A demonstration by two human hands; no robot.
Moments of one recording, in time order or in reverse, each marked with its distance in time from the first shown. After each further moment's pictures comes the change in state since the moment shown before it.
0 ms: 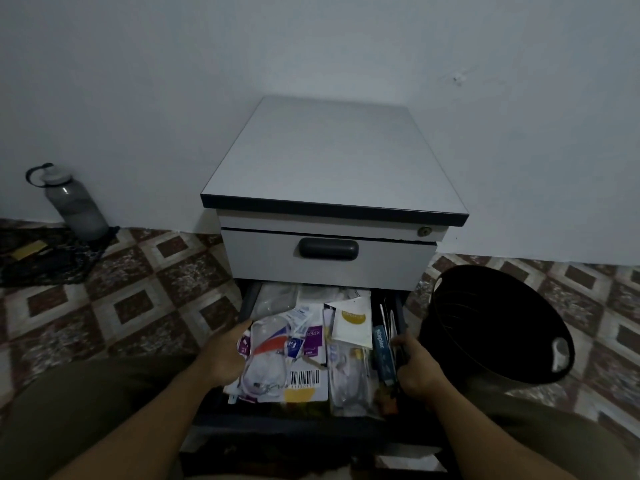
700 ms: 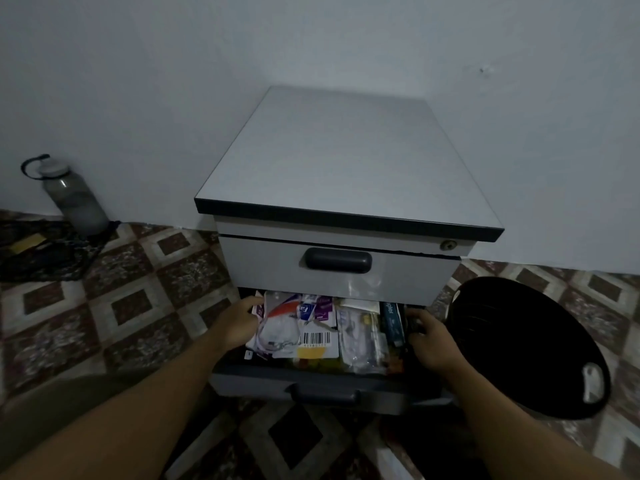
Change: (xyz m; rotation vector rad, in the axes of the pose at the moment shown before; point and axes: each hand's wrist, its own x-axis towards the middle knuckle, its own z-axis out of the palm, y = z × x) left_hand 0.076 0.023 -0.018 -0.041 0.074 -0.145; right_hand 0.070 -0.027 -0.027 0.111 0.058 -0.079
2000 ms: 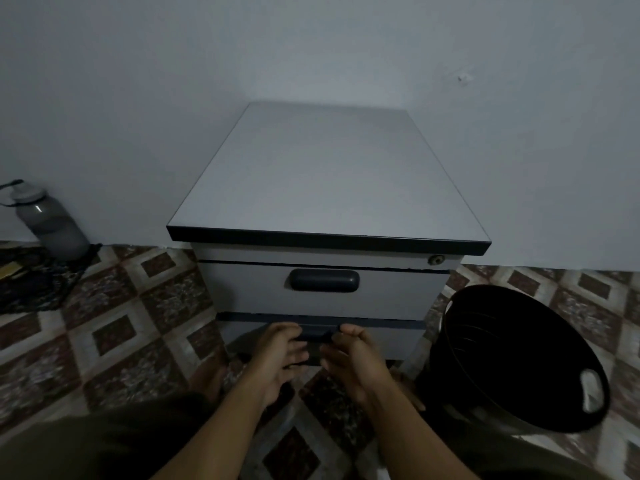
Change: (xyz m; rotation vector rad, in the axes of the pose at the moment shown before) left_hand -0.015 0.059 0.068 -0.888 -0.063 -0.290; right_hand -0.022 -0.070 0.082 1.048 -0.189 0.282
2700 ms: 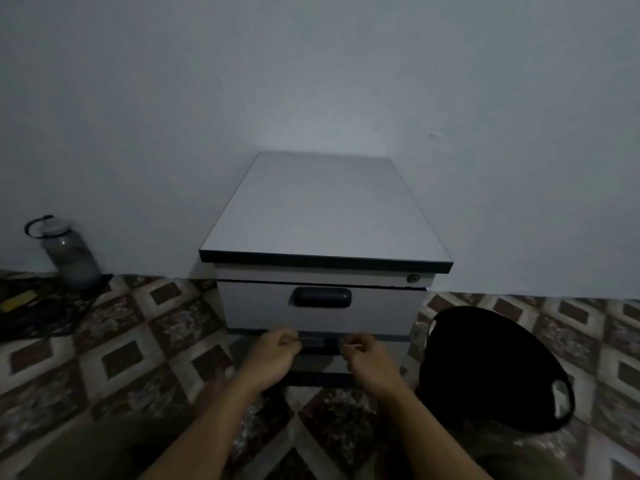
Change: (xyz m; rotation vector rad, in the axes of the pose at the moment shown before) left_hand -0.055 0.031 -0.019 0.744 -0.056 0.426; right_hand -0.070 -0.038 -0.008 -0.785 0.009 -0.330
